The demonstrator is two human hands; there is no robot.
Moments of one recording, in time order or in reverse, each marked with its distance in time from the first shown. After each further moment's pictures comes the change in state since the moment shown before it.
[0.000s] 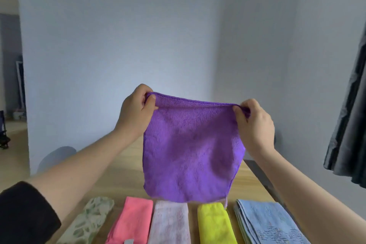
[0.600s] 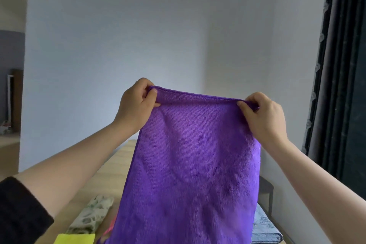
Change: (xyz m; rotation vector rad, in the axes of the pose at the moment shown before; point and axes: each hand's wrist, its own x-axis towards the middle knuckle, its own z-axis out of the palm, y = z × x) left_hand -0.037 0.126 -0.050 -0.085 0.011 0.096; right_hand -0.006 -0.055 -0.151 -0.006 0.035 -0.108
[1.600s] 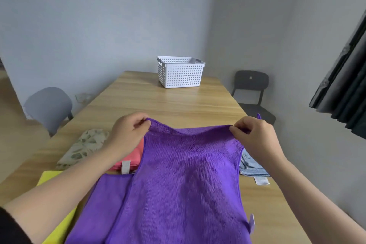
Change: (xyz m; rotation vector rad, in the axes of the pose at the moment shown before) left_hand -0.153 -0.200 0.049 0.112 -0.399 -0.457; right_hand -0.163 0.109 0.114 -0.049 -0.565 0.343
